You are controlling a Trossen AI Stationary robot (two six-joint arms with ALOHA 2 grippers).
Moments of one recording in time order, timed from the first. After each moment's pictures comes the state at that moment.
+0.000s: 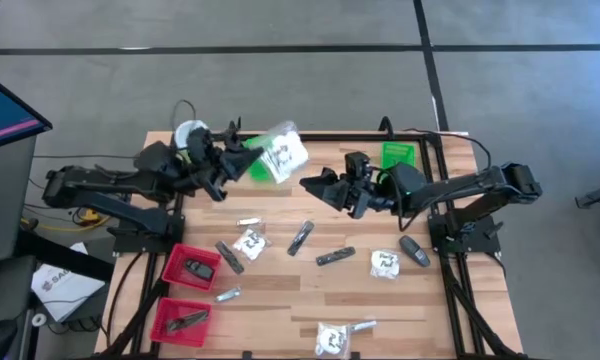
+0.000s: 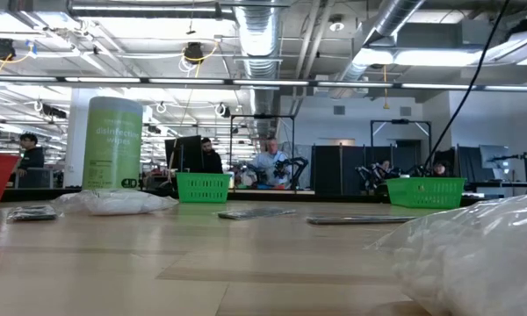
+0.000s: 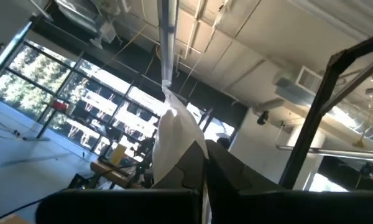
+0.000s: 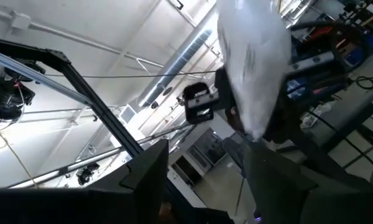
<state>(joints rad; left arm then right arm) -0.01 1.06 0.97 0.60 -0.17 -0.47 0.11 1.44 1.05 0.85 0.05 0.84</state>
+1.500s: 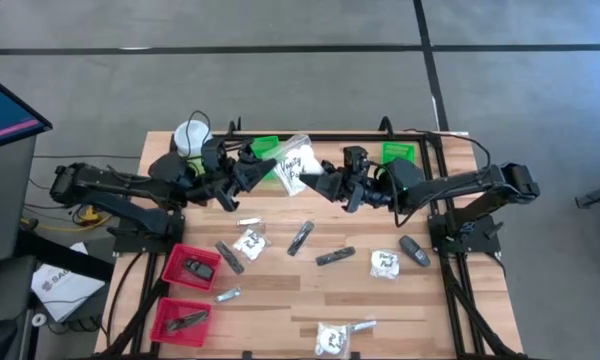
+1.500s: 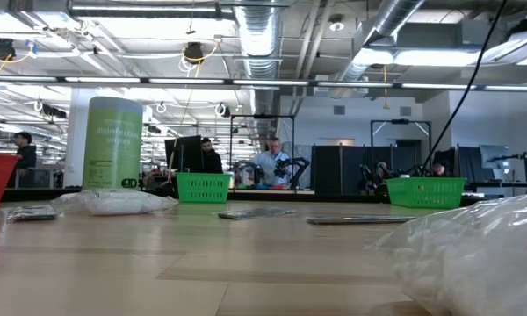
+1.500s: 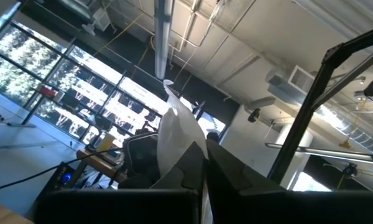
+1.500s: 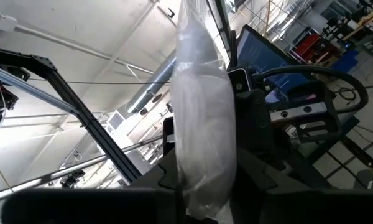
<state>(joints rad) -0.08 1.16 0.97 0.70 -0.20 -0.50 0.08 1.46 1.11 0.80 0.08 0.82</state>
